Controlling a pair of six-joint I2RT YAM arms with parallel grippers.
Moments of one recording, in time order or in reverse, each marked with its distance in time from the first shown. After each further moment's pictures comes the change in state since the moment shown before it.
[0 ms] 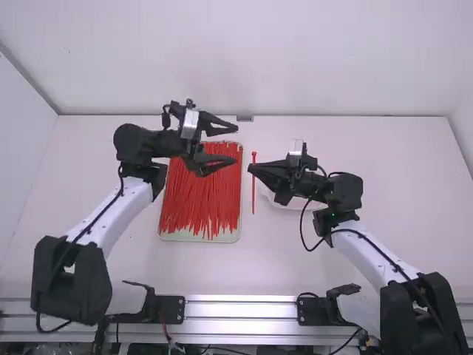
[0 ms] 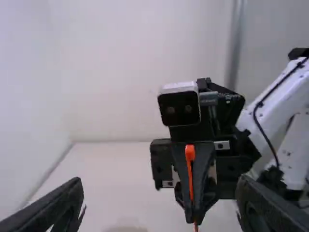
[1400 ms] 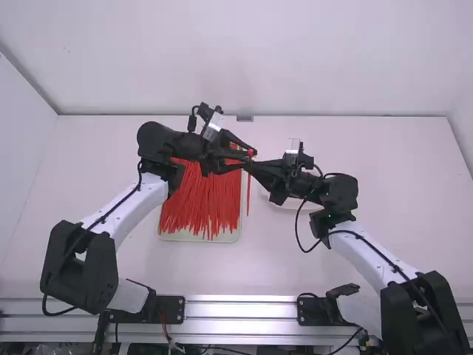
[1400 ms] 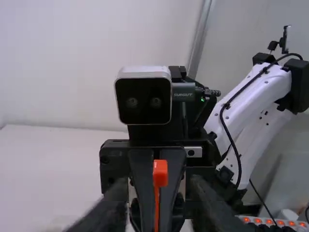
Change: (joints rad) left arm -0.111 0.061 0.030 -0.031 0.042 -0.119; right arm 0.047 0.000 0.000 0.000 0.072 0.025
